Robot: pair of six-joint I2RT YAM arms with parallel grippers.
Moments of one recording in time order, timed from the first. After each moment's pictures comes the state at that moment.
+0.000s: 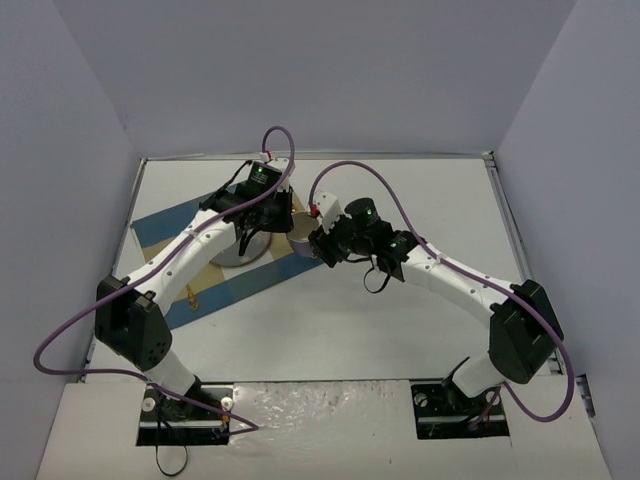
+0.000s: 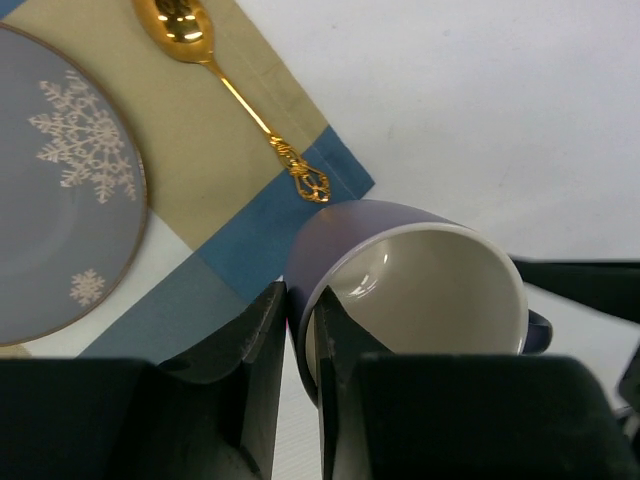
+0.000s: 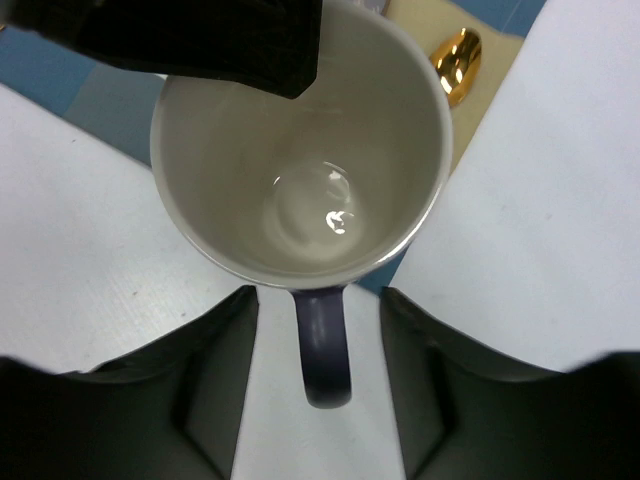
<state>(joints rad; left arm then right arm) -0.53 1.60 1.48 -0.67 0.02 -0.36 0.70 1.50 1.06 -0.12 -0.19 -0.21</state>
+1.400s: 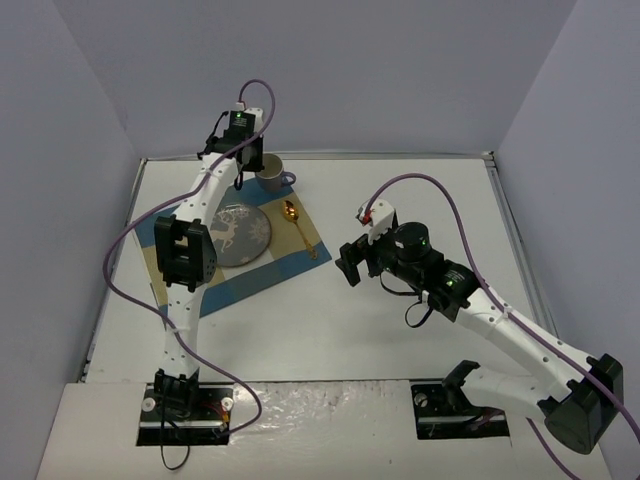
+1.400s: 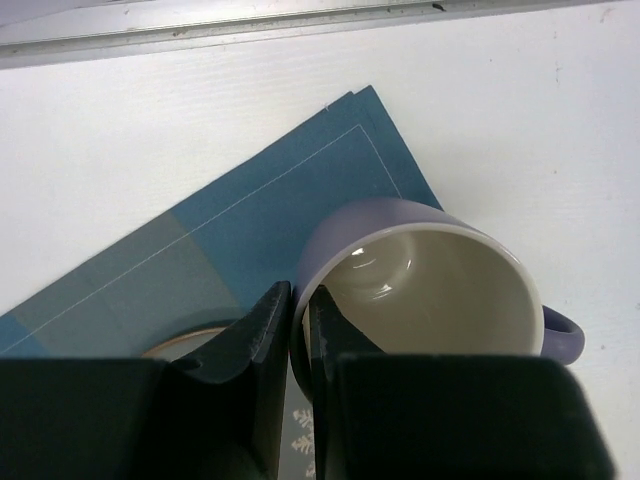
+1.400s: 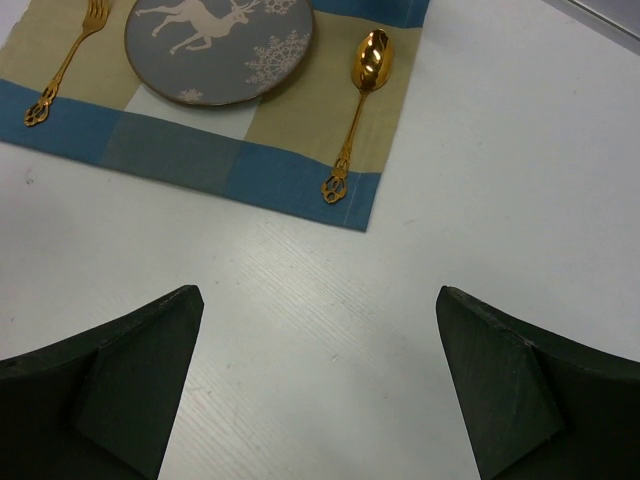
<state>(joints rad) -0.22 2.32 2.32 -0.73 -0.04 -0.11 0.70 1.05 0.85 -0.19 -0.04 0.01</state>
